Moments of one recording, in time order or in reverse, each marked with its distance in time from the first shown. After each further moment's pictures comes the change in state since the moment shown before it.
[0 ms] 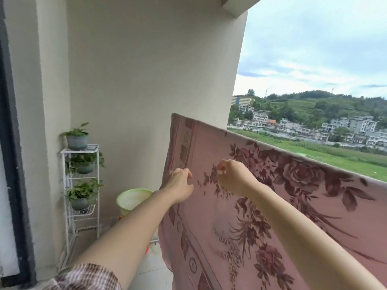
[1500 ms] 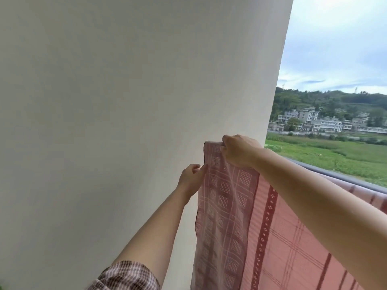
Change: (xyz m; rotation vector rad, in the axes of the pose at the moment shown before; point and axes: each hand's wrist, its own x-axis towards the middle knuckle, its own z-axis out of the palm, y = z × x) left_hand 0.922 -0.409 0.058 -0.824 -0.125 -0.034; right_hand 0.927 0.000 0.300 -0.439 0.033 0.142
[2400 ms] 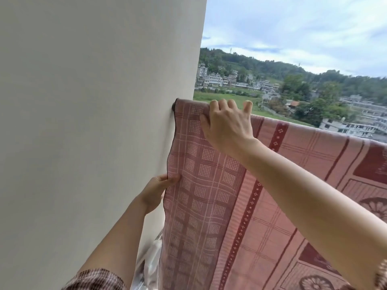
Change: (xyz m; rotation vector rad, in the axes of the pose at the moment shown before) left_hand 0.062 -0.143 -0.002 -0.426 -0.879 -0.109; right_hand -0.004 -0.040 0.045 -0.452 0.217 0.432
